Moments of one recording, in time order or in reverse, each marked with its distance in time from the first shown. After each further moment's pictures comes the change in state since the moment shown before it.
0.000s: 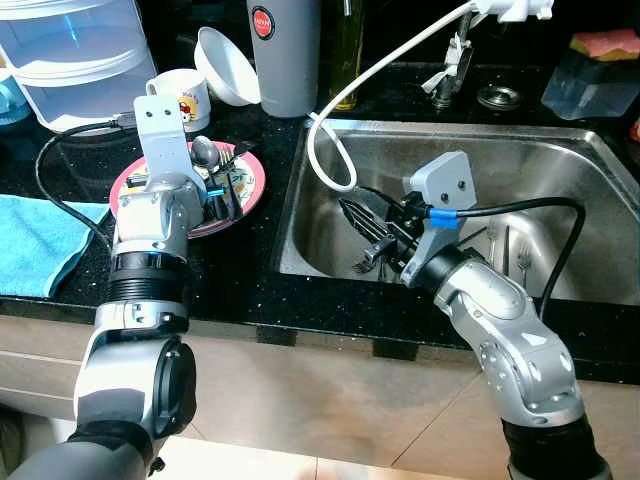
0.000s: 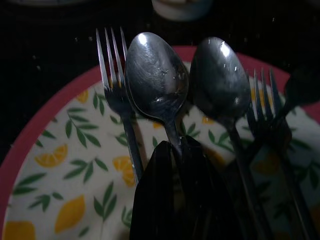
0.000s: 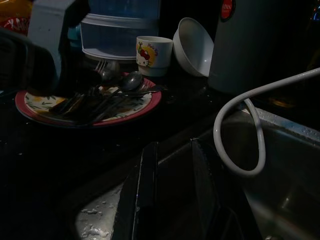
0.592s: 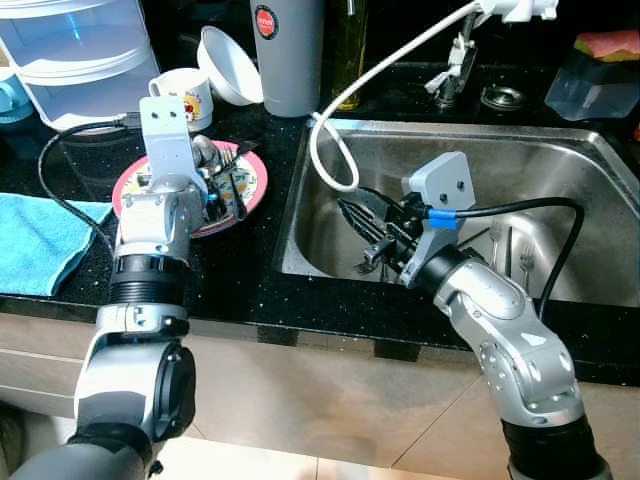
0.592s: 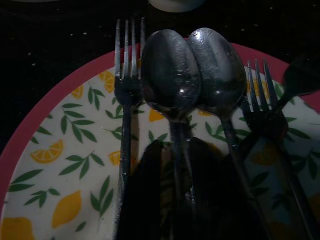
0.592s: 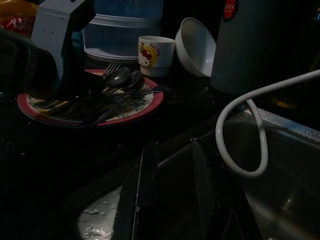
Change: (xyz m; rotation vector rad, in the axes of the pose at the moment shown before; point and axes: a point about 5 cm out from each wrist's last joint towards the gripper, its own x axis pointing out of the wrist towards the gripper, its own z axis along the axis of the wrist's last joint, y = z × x) left arm -0.001 -0.001 -0.004 0.019 0.045 -0.006; right arm 0.000 0.001 0.000 -0.001 0.001 0.004
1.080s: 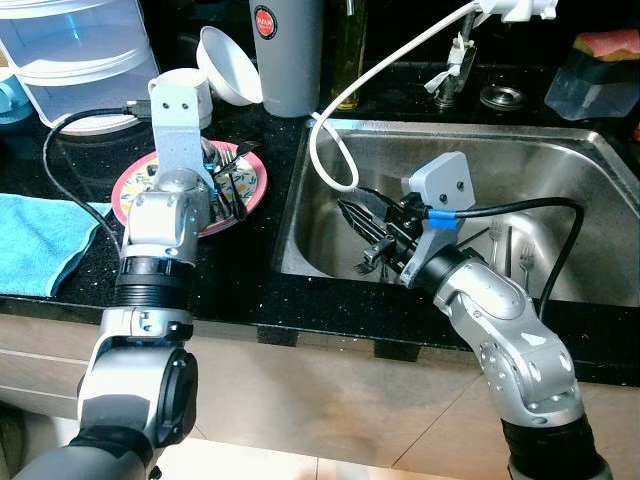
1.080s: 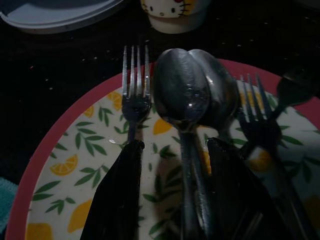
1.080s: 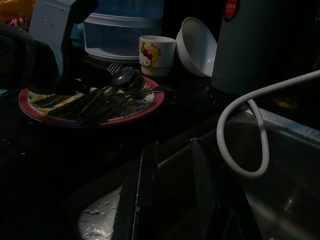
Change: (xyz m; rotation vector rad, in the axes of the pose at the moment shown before) left arm -0.007 -0.004 0.006 0.066 -0.066 0.021; right arm 0.000 0.000 0.000 0.000 0.001 0.003
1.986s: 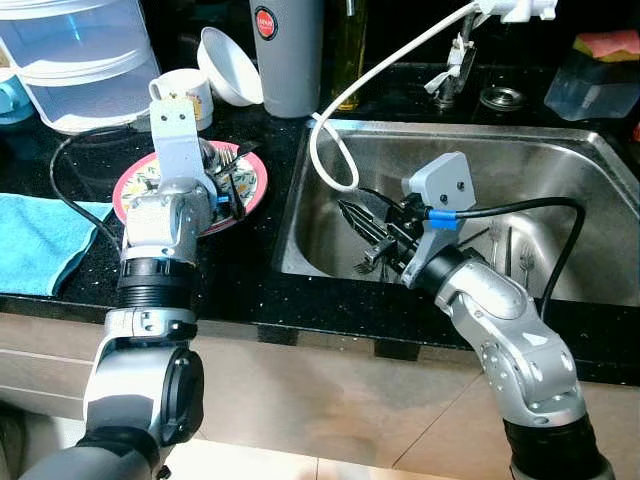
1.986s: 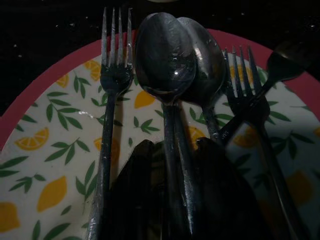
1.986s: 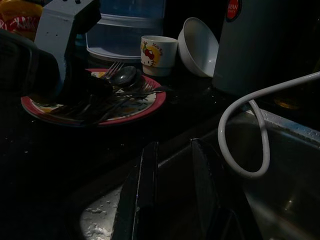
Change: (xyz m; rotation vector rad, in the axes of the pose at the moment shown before) left arm 0.000 -0.007 -0.010 -0.045 0.080 -0.053; right arm 0.000 0.000 0.000 -0.004 0.003 0.005
